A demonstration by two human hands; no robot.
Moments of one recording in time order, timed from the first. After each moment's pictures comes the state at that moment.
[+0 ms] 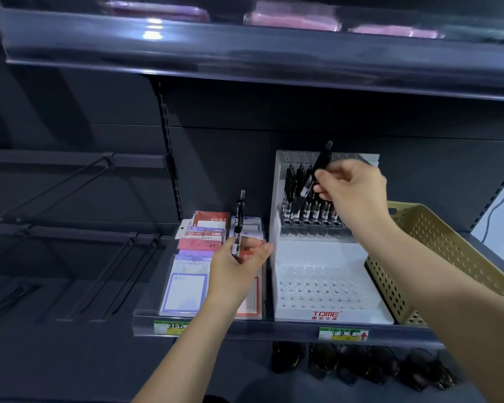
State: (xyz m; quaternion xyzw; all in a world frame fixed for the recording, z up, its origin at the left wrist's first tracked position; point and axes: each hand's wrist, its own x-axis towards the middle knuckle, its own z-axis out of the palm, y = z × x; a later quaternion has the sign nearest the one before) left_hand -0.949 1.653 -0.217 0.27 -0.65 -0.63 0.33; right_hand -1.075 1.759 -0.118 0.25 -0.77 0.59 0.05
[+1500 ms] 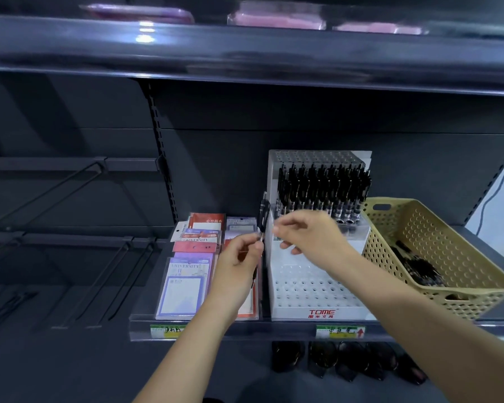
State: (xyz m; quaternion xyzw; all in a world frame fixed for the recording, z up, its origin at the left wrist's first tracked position) left_hand -0.958 1.653 -0.226 0.21 -0.68 -0.64 0.29; right_hand -1.054 1.754 -0.166 0.32 -0.79 0.50 -0.14
